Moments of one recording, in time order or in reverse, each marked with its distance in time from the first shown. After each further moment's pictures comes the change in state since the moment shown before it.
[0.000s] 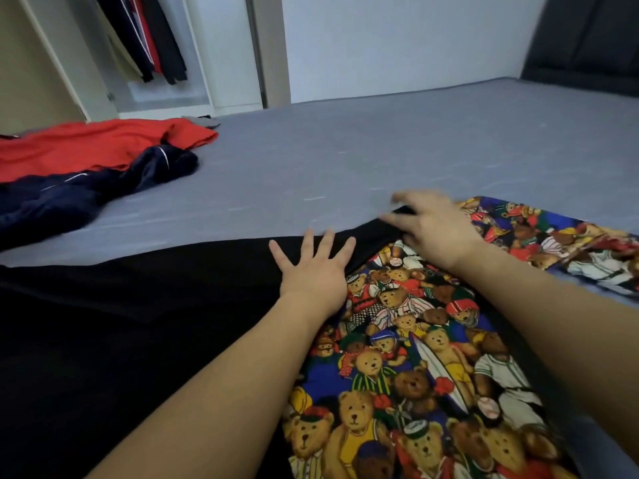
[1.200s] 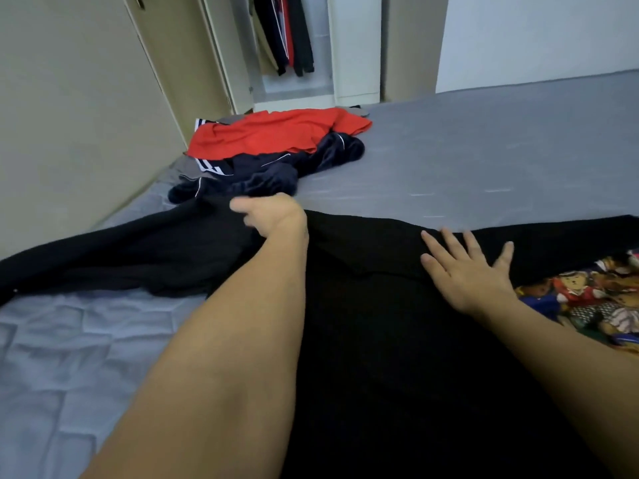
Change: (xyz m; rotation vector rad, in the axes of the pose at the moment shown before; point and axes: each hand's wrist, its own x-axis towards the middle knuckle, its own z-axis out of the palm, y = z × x) left_hand -0.078 -0.304 -0.075 -1.348 0.935 -1.177; right_hand 0.050 -0.268 -0.015 0.309 -0.454 0.294
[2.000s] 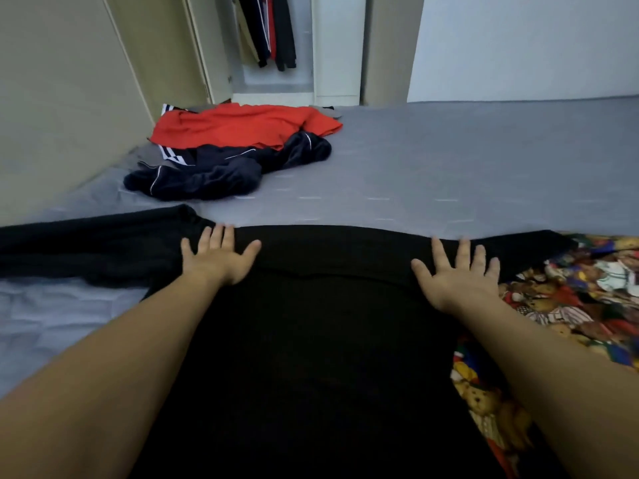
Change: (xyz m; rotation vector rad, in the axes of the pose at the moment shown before) left_hand 0.029 -0.069 -0.052 1.512 -0.540 0.500; right_hand -0.012 0.050 -0.019 -0.041 -0.124 0.286
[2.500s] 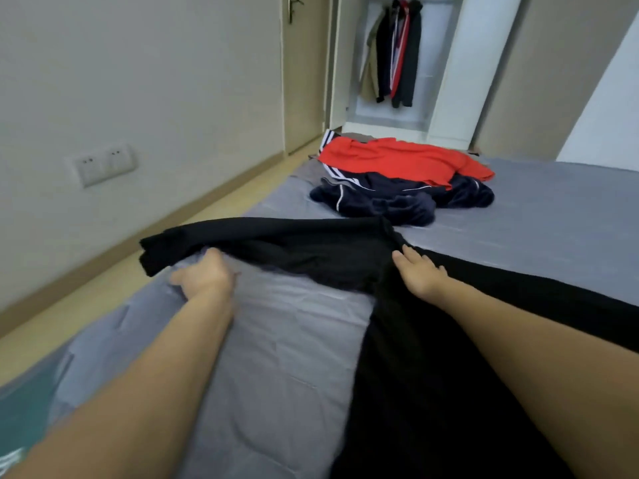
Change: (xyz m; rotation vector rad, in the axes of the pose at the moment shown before) left_hand -0.058 -0.302 -0.033 -1.822 0.556 -0.821; right_hand -0.075 -0.336 -0.012 0.325 -0.183 -0.519
